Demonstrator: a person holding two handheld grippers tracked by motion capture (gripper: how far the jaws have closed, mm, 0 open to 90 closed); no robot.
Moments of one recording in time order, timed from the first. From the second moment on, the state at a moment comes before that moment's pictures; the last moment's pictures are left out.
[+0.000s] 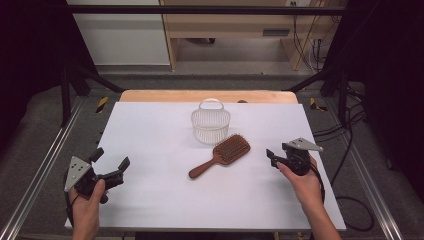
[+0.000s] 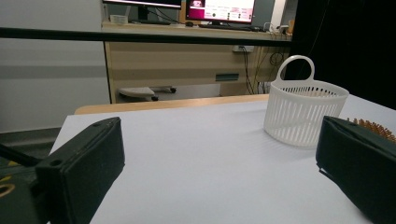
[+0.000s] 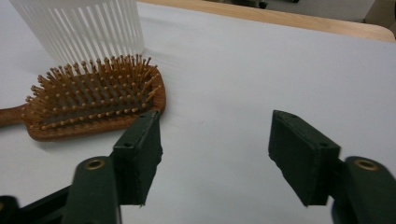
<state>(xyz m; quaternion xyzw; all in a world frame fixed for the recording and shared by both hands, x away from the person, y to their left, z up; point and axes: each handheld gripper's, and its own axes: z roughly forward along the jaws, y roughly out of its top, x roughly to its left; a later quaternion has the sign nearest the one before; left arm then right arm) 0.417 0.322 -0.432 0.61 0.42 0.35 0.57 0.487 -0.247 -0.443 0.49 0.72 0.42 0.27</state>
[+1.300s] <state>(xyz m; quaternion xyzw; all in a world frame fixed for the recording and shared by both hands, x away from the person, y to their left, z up) 0.418 0.315 -0.433 0.62 0.41 0.35 0.56 0.574 -0.215 -0.437 0.47 0.77 0.35 0.25</state>
